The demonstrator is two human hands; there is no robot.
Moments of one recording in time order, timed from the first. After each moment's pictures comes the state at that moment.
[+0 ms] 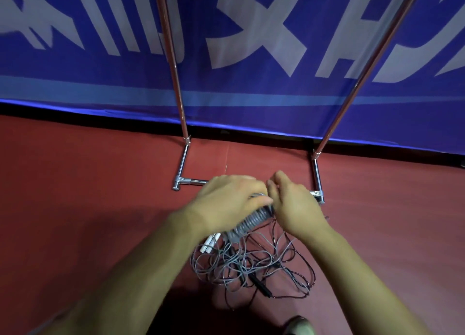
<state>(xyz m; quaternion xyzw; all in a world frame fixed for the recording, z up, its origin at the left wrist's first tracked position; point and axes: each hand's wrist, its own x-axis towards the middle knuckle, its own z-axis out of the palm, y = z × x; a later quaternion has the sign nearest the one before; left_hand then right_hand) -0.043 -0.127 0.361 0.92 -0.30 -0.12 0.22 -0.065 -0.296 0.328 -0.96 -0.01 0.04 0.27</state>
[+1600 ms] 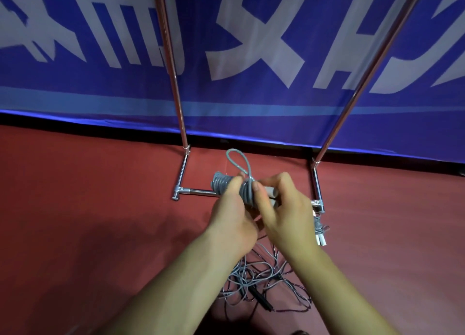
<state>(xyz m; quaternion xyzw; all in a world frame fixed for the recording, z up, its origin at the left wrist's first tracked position) -0.047 -0.169 0.359 0.34 0.30 -0.27 0.85 -0.073 -0.267 0.338 -0.88 -0.02 -0.20 0.43</state>
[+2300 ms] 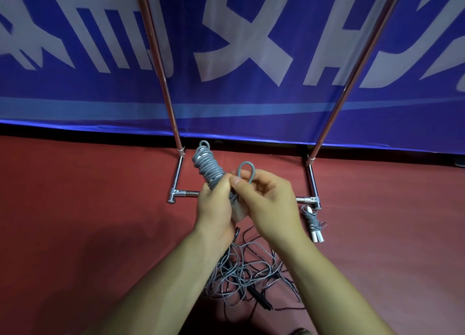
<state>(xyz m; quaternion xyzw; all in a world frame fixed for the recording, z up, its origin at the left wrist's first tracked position) -0.039 -0.173 0.345 0.42 0.23 -0.11 0.87 -0.061 -0.256 0.356 -0.68 0.06 0.00 0.73</state>
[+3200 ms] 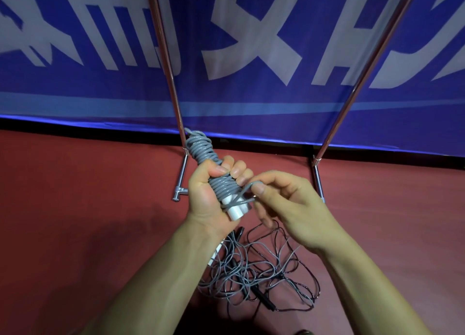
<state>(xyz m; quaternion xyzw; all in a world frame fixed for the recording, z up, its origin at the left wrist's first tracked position) -0.028 -0.147 0.365 0.20 0.04 -0.18 0.96 -0.067 -0.287 0.376 -0.65 -0.08 0.11 0.75</state>
